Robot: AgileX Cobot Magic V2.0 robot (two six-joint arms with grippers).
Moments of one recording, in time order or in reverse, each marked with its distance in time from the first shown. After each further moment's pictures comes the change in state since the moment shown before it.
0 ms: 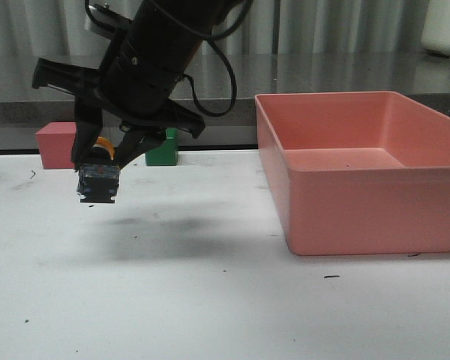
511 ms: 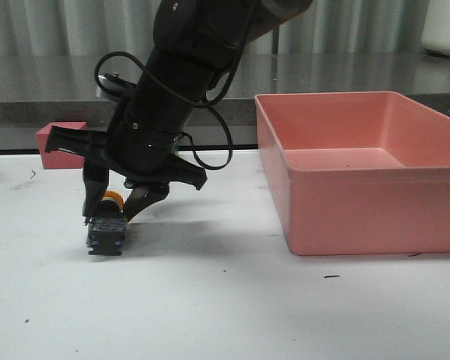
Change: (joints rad) left arm 0.000 0.000 0.000 0.000 0.000 0.000; right arm 0.000 0.113 -0.002 0.000 -0.026 0.061
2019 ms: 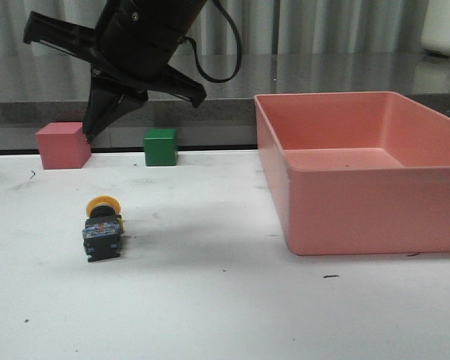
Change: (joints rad) left arm 0.000 0.000 0.000 0.000 0.000 -0.002; right arm -0.002 -0.202 -0.009 -0.003 0.105 -0.078
